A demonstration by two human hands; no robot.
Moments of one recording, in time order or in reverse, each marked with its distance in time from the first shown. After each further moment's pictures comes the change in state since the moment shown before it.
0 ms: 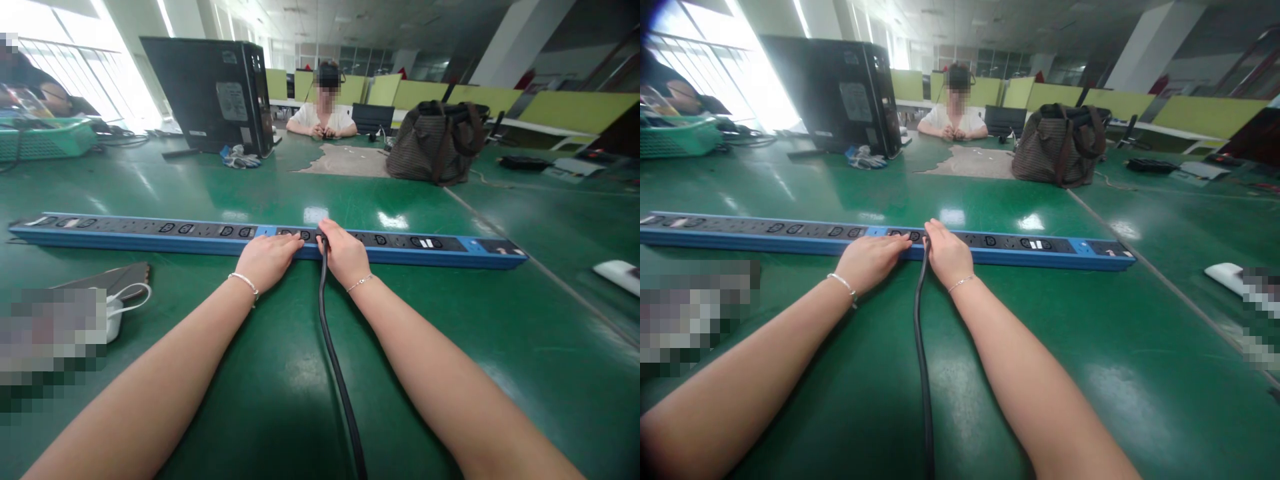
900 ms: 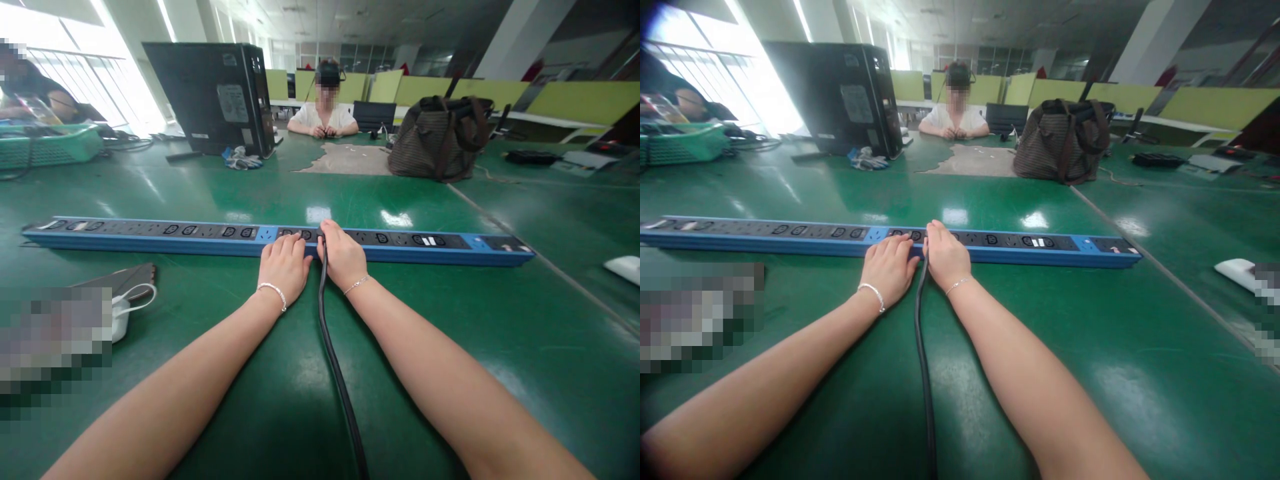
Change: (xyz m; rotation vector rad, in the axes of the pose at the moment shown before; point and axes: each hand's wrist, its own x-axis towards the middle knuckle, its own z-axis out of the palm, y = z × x) left_hand -0.006 0.040 0.015 0.088 0.084 -0.258; right_hand -0.003 -0.013 -0.001 -0.141 -0.051 0.037
